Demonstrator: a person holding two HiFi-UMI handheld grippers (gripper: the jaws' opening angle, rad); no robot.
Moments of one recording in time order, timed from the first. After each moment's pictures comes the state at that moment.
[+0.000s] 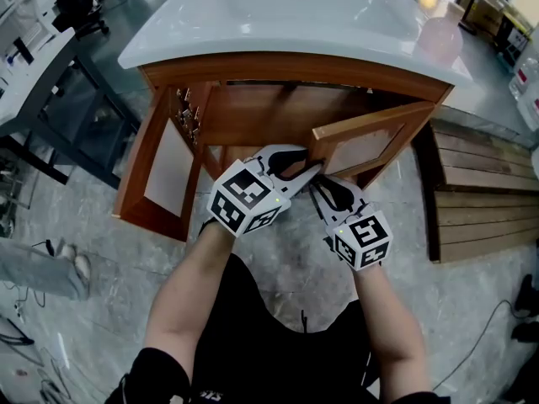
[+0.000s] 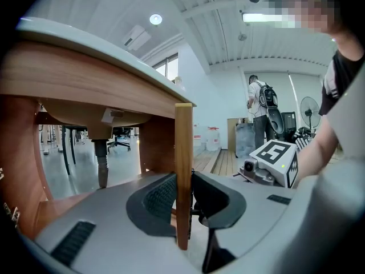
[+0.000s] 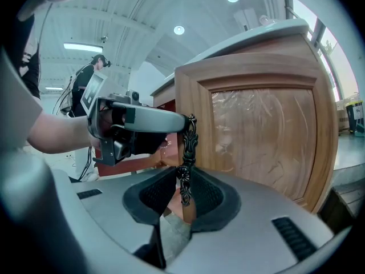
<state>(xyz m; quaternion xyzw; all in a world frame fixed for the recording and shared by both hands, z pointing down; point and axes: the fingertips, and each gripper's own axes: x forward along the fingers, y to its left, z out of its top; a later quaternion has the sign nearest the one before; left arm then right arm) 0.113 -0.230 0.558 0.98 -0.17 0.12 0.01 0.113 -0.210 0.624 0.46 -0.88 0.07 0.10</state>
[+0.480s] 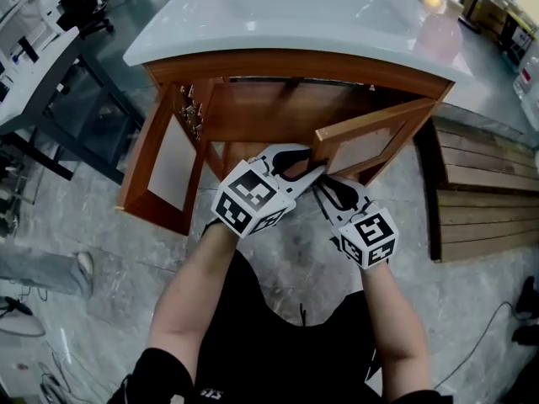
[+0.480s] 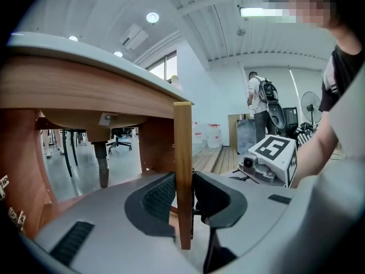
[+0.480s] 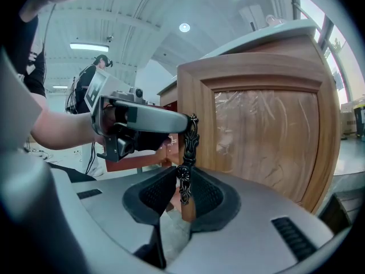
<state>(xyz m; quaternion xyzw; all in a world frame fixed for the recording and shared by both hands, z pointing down) 0.119 -0.218 0.555 0.97 -0.19 0.14 -0.01 0.116 -0.197 0.621 0.44 -0.89 0.06 0.12</state>
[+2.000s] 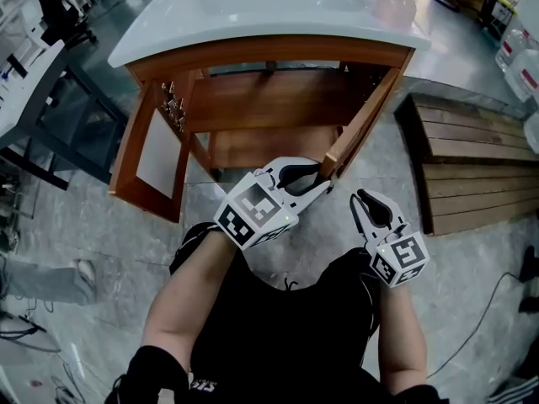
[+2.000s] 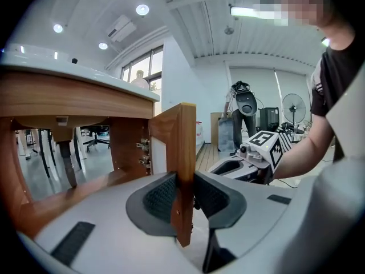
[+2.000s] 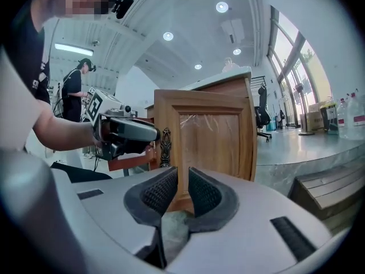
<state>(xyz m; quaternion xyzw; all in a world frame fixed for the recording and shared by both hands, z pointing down) 0.165 -0.120 0.554 0.98 -0.10 0.16 -0.01 0.224 -0.082 0.612 0.52 -0.84 0.08 0.08</state>
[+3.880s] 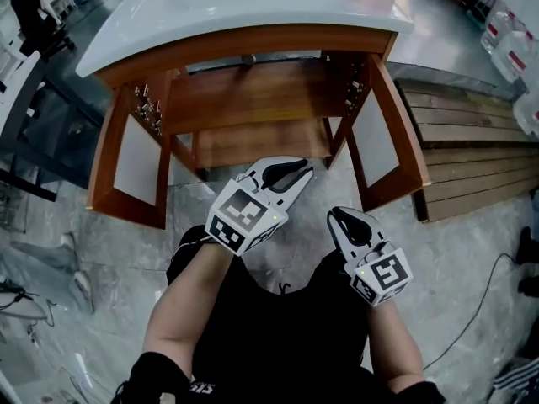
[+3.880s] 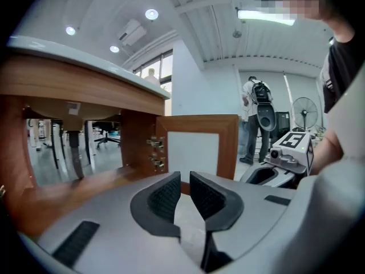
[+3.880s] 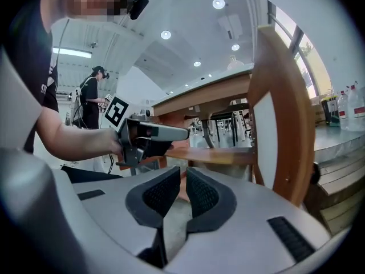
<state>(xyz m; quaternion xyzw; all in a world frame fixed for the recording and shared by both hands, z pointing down) 0.170 -0.135 0.573 0.98 -0.15 0.13 0.01 0.191 -0.046 0.624 0.51 -0.85 0.11 0.08</state>
